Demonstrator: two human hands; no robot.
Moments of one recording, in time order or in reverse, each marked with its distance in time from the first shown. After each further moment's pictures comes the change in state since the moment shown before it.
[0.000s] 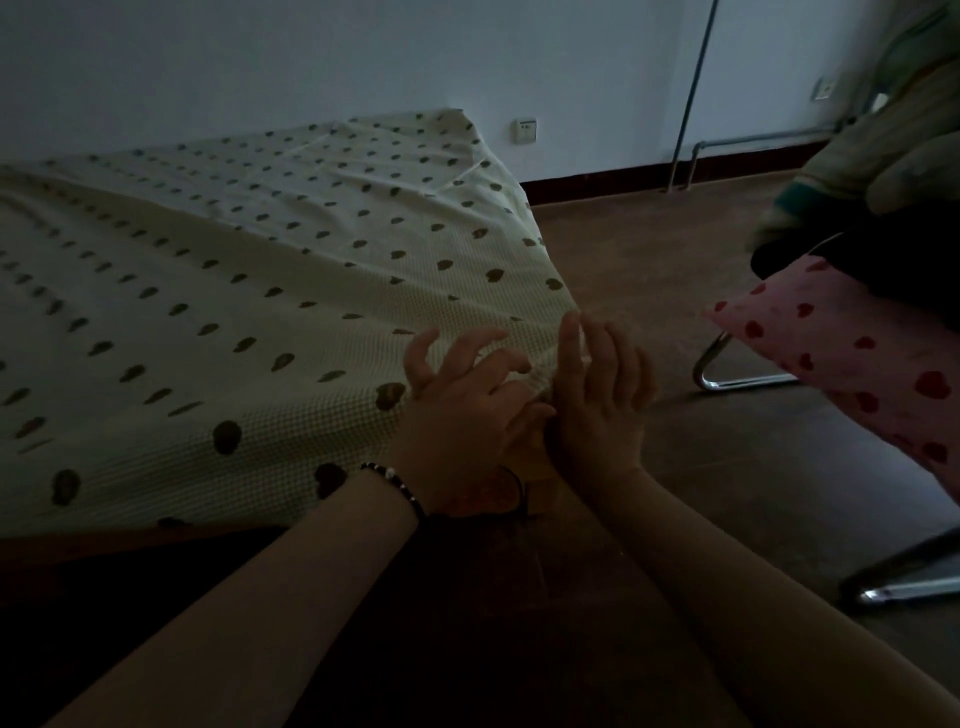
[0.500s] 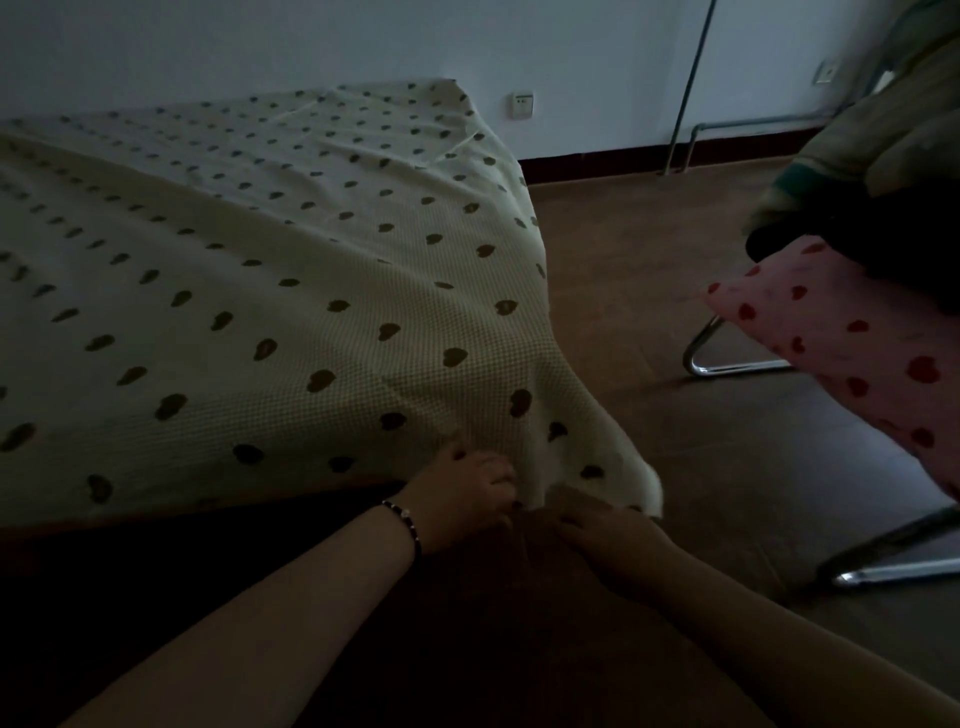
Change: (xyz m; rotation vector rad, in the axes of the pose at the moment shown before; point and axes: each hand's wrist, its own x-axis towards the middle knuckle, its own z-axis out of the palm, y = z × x) left_hand -0.071 0.025 0.084 -0.128 -0.803 0.205; right_hand -0.111 0.058 -0.021 0.219 -0.998 -0.452
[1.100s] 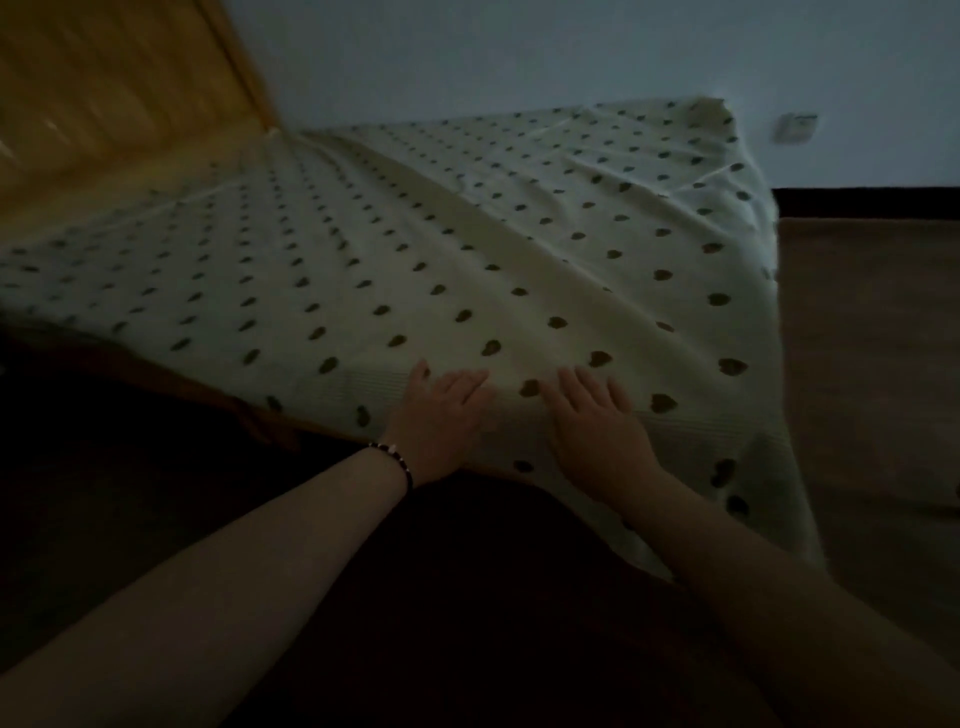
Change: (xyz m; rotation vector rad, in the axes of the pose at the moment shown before) left_hand -0.171 -0.112 -0.043 0.159 0.203 -0.722; right_hand 0.205 -0.109 -0.086 -0.003 0.198 -0.072
